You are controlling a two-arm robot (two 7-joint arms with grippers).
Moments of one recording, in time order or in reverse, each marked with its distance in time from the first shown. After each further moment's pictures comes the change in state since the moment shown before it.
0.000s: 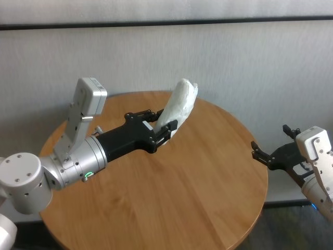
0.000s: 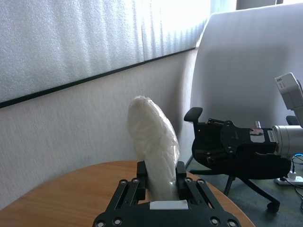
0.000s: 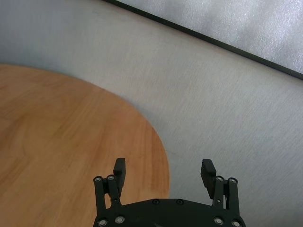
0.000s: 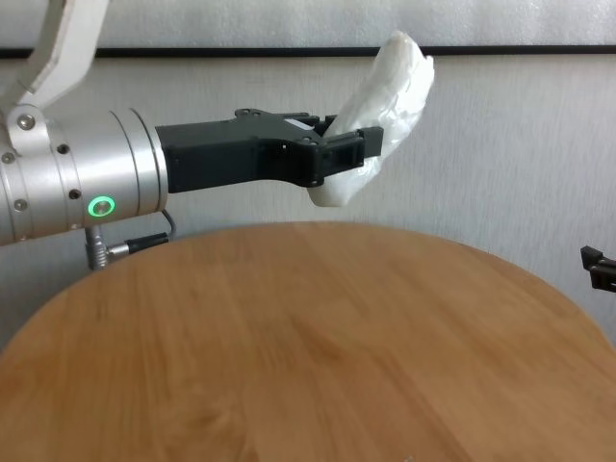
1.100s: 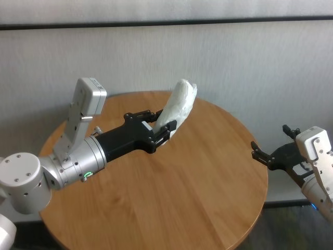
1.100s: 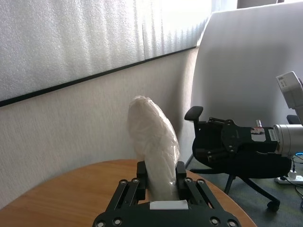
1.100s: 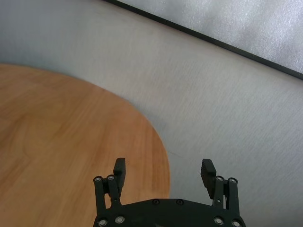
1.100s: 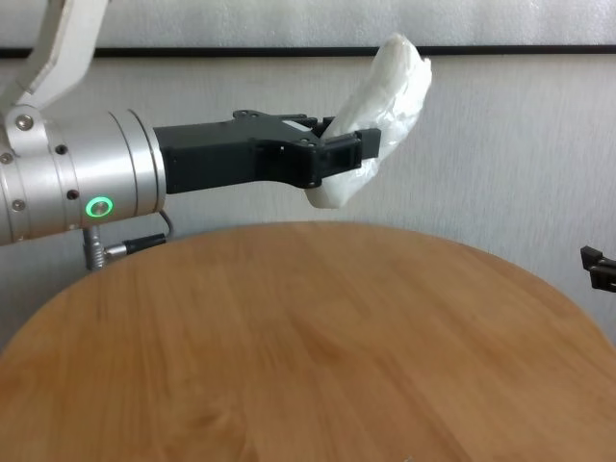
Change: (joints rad) left arm -0.001 0.000 0.002 0.001 0.004 0.004 0.002; right arm 0.000 -0.003 0.004 -0.004 0.000 -0.006 0.011
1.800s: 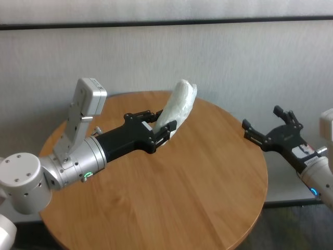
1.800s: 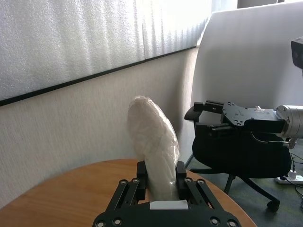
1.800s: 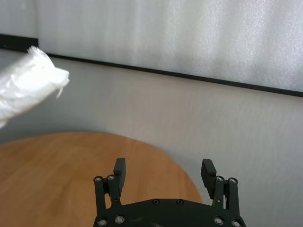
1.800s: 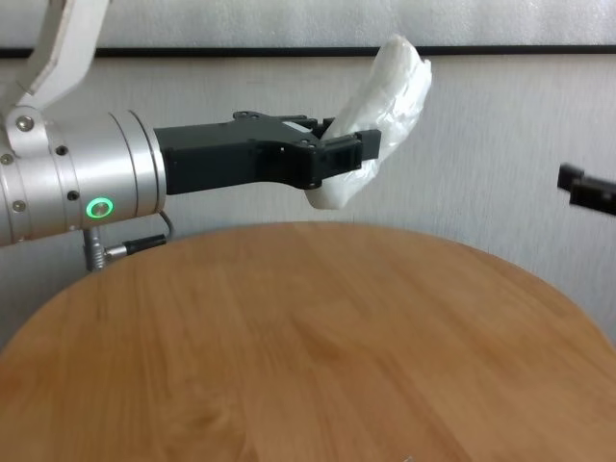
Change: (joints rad) left arm 0.001 -0.001 -0.001 0.000 0.001 0.001 0.000; right arm -0.010 -0.034 0.076 -0.057 0.178 -0.026 0.168
